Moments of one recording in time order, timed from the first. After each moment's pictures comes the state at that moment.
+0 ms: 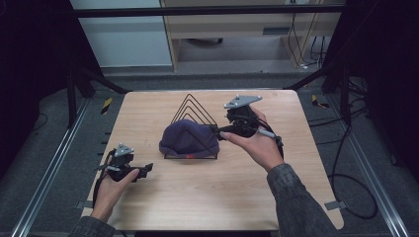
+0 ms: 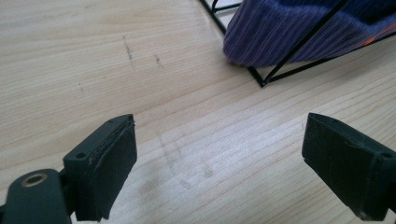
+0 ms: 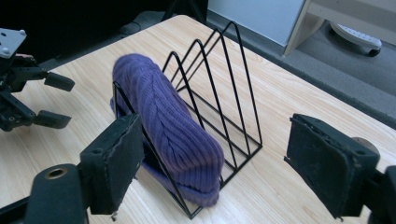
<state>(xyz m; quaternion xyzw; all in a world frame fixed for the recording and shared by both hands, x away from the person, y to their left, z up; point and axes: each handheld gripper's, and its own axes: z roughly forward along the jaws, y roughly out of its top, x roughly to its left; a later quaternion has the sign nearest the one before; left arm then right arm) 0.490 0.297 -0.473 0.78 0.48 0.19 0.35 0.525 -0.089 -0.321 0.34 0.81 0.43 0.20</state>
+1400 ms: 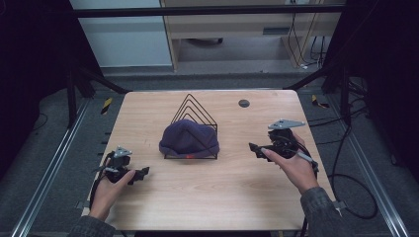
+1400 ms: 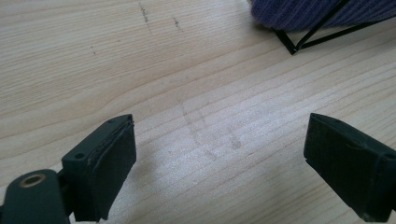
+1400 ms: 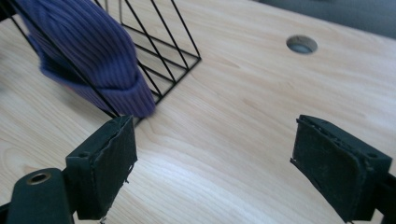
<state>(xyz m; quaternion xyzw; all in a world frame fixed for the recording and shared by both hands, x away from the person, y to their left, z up) 0.492 0.309 -0.486 0.79 0.49 0.18 0.32 0.505 -0.198 -0.395 0.44 0.78 0.40 0.19</state>
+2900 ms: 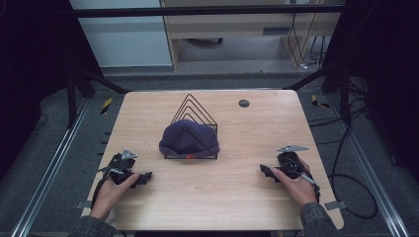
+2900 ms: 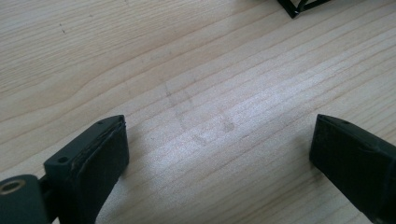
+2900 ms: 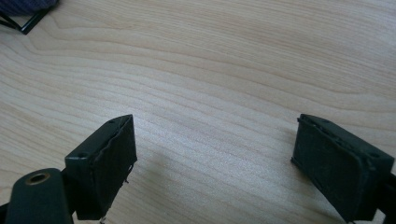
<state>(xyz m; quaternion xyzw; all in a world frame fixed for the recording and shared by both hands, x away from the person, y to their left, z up) 0.493 0.300 -0.496 0.82 0.48 0.17 0.28 0.495 -0.238 -0.501 0.53 0.76 0.35 0.15</state>
